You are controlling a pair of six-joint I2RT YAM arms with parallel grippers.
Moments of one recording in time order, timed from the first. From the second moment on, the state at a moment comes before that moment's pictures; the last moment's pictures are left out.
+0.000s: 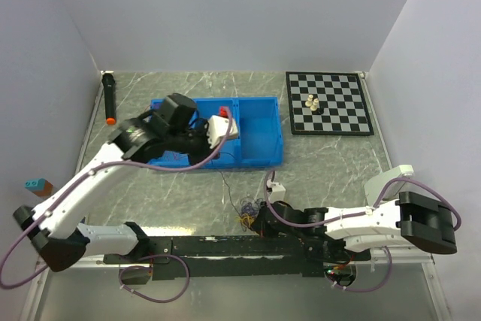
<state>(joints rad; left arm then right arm) -0.77 1.24 1.39 -0.91 0.37 0.39 1.33 1.07 0.24 0.06 0.26 1.07</state>
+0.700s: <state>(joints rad) -0.77 1.12 1.92 -0.56 -0.01 0.48 1.32 1.20 0.36 0.12 0.24 1.07</state>
